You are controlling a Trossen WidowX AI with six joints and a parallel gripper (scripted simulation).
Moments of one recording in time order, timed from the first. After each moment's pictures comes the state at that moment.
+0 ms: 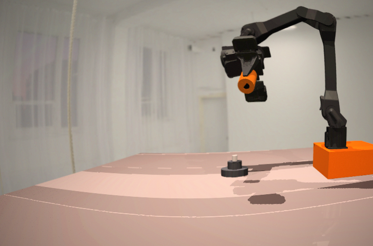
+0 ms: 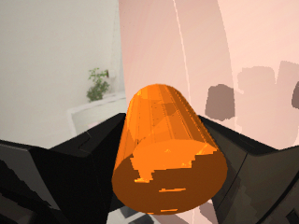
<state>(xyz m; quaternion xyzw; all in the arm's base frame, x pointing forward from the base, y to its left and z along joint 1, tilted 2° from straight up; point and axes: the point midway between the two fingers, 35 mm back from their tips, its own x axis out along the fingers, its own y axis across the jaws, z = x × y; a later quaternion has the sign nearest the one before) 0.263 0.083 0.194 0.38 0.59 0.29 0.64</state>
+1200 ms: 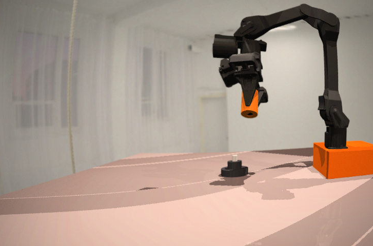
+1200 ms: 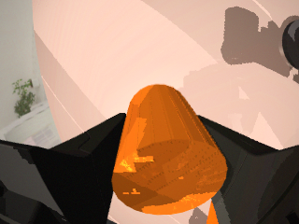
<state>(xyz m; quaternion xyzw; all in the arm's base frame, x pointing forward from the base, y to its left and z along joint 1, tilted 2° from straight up) 0.263 0.099 0.145 0.23 0.67 0.13 0.69</state>
